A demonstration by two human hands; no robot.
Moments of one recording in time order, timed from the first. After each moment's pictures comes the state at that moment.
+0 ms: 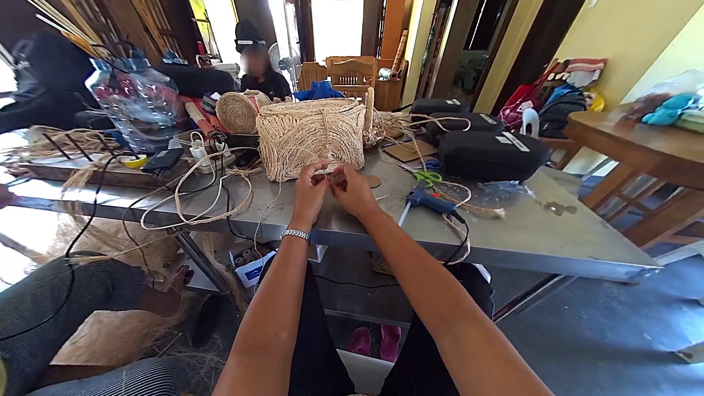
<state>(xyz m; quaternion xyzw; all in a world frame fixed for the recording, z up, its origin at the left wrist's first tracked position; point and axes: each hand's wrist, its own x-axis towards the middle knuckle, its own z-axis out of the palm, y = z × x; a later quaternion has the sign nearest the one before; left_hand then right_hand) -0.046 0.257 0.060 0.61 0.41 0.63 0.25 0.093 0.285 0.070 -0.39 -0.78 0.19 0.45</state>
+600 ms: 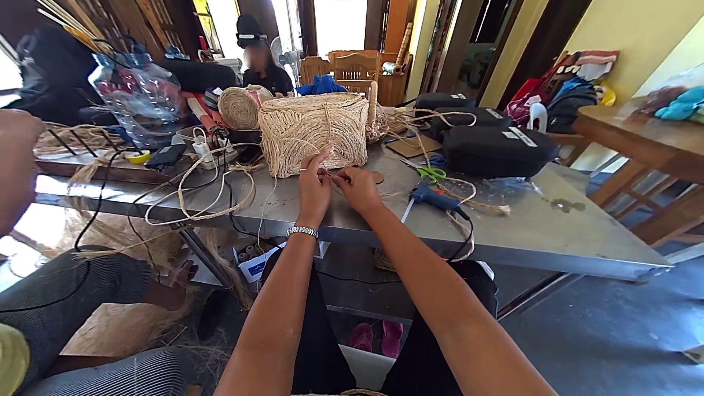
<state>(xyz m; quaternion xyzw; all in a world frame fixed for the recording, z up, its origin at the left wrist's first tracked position) -0.039 0.253 0.063 0.64 0.50 0.57 0.07 0.096 0.285 0.071 -0.41 -0.79 0.14 0.44</state>
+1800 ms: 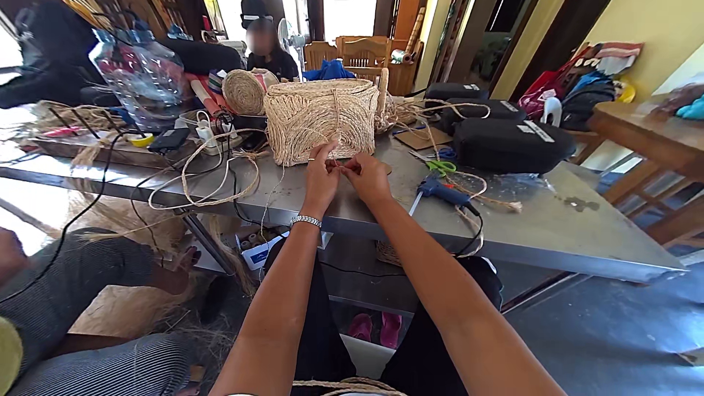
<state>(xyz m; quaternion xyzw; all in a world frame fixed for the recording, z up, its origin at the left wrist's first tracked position) -0.045 0.274 0.060 0.65 0.46 0.60 0.14 0.096 0.284 0.072 -0.42 -0.77 0.11 0.47</state>
